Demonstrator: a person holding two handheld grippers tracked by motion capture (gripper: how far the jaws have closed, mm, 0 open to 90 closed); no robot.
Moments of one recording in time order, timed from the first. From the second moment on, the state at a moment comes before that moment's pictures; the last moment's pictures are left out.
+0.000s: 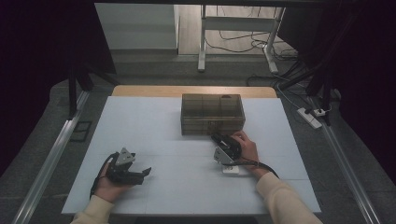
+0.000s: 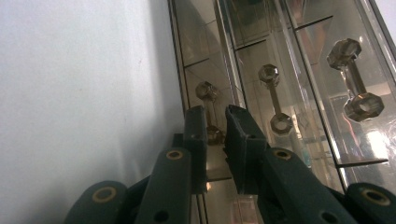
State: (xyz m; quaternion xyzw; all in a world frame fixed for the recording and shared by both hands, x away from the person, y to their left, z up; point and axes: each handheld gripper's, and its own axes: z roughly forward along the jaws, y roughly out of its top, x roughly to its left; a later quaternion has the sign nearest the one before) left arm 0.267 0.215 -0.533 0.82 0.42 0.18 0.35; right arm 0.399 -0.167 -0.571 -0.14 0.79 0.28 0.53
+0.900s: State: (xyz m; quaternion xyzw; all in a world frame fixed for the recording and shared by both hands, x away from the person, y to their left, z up) left arm 0.268 0.214 -0.533 0.82 0.42 0.18 0.35; right arm 0.399 -0.167 -0.573 -0.16 0.78 0.26 0.54
